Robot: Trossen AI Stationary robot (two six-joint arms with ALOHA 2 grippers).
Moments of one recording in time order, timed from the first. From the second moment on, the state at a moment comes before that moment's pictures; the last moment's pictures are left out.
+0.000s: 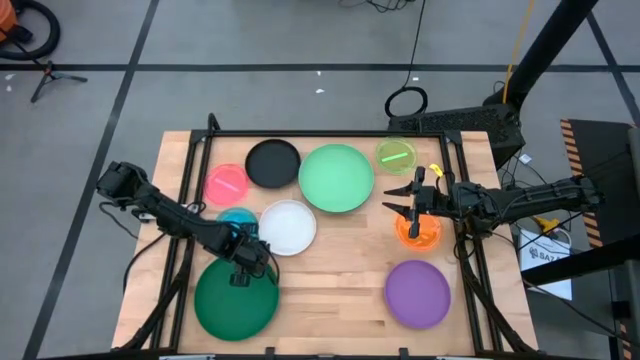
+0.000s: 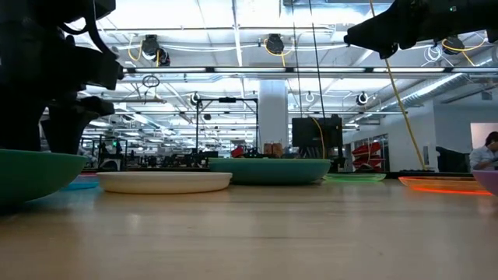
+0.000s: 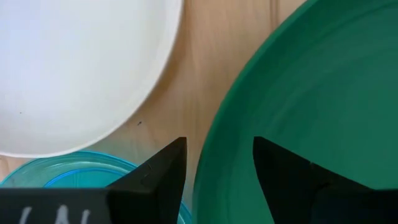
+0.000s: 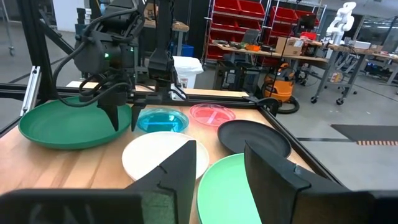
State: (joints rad) left arm -0.44 1.47 0.76 -0.67 -0.08 -0.32; right arm 0.09 0.64 0.34 0.21 0.26 -0.08
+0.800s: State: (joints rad) left arm -0.45 1.47 0.76 -0.63 -0.11 -0.35; right arm 0.09 0.64 0.34 0.21 0.26 -0.07
